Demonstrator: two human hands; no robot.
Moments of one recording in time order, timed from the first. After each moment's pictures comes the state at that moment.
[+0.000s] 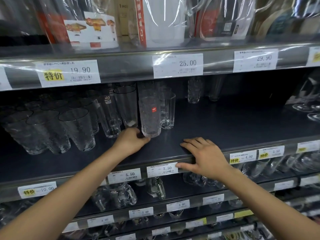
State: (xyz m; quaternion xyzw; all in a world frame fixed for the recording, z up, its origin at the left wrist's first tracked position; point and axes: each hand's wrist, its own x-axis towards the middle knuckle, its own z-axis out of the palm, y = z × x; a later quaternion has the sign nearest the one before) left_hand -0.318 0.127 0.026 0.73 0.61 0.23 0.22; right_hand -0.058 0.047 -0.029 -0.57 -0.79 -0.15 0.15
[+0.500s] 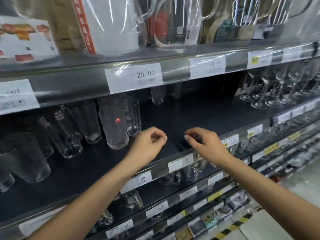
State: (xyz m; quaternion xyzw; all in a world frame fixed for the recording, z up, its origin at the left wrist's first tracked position) left_hand -0.201 0.091 0.045 0.77 0.39 0.33 0.39; right_hand 0.004 0.011 0.022 -0.69 -0.62 0.05 0.37
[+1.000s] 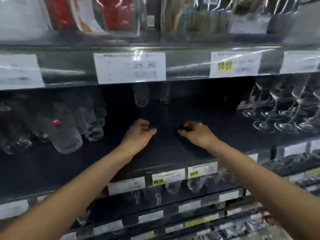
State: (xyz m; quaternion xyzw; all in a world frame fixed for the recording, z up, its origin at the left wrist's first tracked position) left_hand -0.034 0.140 0.031 0.63 0.55 0.36 0.41; right_hand 0.186 0.124 0.020 -0.74 -0.59 0.21 0.24
